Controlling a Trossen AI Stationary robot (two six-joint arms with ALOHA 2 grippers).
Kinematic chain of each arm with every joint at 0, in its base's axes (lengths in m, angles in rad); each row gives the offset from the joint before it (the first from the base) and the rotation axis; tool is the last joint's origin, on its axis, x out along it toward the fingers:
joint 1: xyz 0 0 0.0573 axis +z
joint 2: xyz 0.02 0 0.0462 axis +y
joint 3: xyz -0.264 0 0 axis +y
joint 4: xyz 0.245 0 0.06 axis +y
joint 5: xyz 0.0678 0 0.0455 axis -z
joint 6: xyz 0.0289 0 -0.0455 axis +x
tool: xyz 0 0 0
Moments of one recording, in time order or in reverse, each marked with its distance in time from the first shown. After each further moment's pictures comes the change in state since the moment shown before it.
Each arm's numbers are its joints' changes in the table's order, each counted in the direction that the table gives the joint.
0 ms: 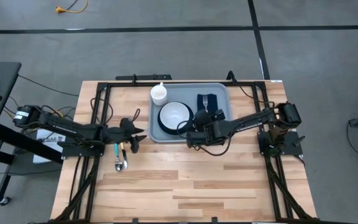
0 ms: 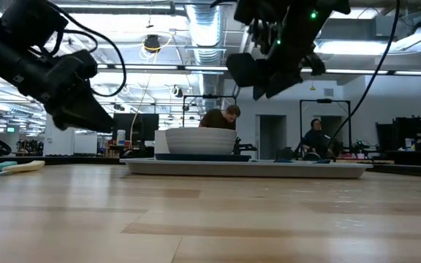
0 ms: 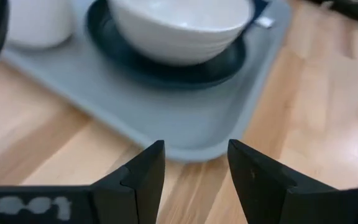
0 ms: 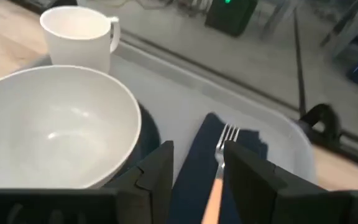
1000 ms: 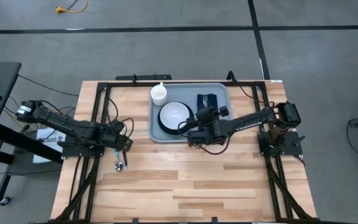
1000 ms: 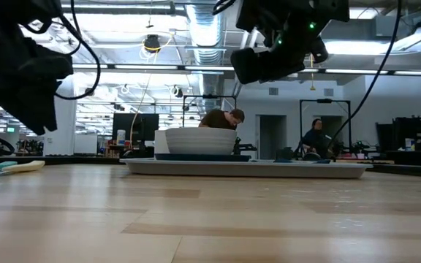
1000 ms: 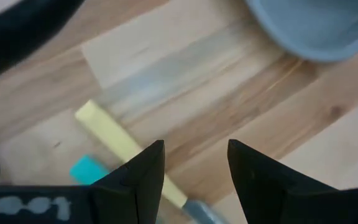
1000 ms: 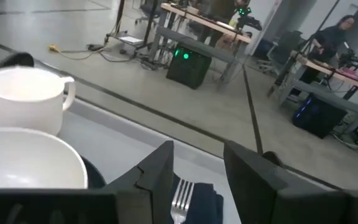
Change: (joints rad) left arm -0.160 0.000 -0.340 1.052 0.025 -0.762; right arm -0.013 0.001 0.014 0.040 0.284 0.025
